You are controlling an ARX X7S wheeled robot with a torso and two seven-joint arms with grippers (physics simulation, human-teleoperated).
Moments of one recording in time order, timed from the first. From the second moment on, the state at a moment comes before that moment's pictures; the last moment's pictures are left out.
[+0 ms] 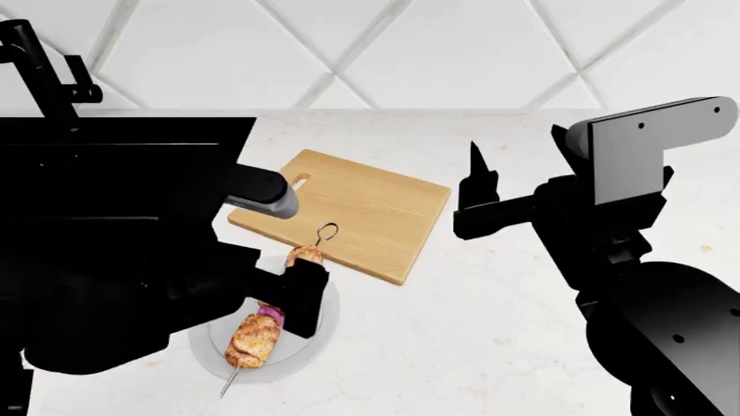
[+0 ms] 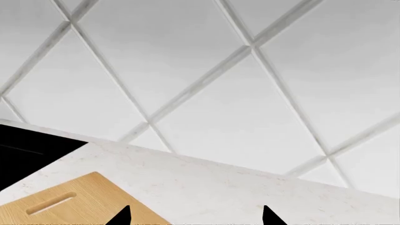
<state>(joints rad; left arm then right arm) -1.00 -0.59 0.35 0.19 -2.10 -1.37 -1.10 0.73 0.29 0.01 -0.76 0.53 1.35 0.18</state>
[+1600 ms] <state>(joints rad) -0.88 -0.63 0.39 0.17 -1.99 -1.31 -1.00 0.70 0.31 0.00 -0.74 0.57 1.31 0.21</state>
